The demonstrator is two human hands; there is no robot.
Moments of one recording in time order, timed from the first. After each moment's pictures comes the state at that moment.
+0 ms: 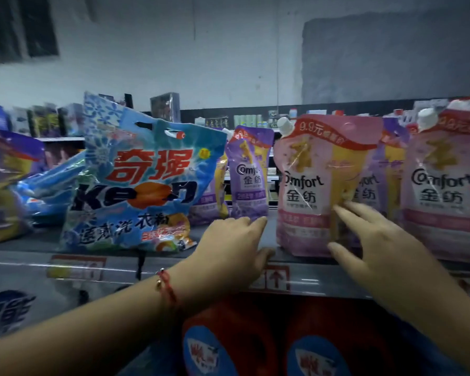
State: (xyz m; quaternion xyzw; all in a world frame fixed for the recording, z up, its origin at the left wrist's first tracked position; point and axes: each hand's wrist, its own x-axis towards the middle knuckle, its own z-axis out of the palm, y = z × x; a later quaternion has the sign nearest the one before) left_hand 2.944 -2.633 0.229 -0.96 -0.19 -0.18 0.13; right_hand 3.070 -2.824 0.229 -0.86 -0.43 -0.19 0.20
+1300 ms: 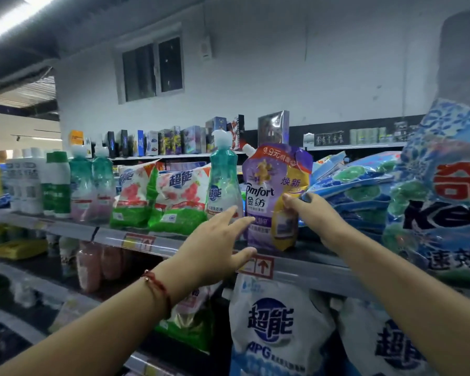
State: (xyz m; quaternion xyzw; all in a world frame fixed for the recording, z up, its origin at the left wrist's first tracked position) left_hand 2.505 -2.278 0.241 -0.92 -0.31 -0.21 0.10; right_hand 2.721 -2.329 0.266 -0.67 -0.44 0.17 0.57
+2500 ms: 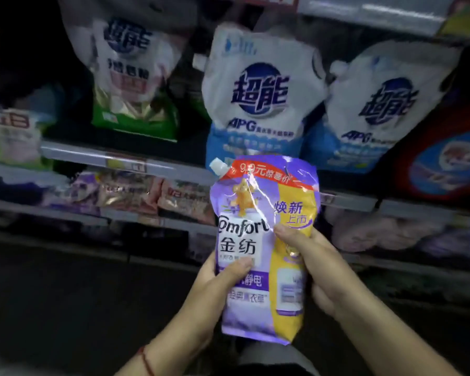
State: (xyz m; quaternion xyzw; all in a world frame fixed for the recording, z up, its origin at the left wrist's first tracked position) left_hand 2.393 -2.421 -0.083 -0.39 -0.36 -0.18 -0.83; right_hand 2.537 -2.496 -0.040 -0.61 -0.11 0.46 0.63
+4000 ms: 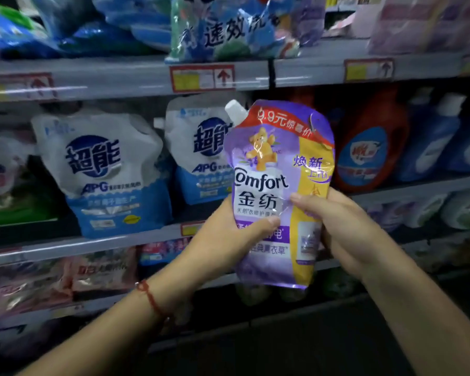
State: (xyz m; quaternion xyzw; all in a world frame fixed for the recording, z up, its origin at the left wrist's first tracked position) left_hand 2.616 -2.541 0.031 -0.80 -0.10 -0.12 -0.58; right_hand 2.707 -2.701 0.055 -0.63 -0.17 0.25 0.71
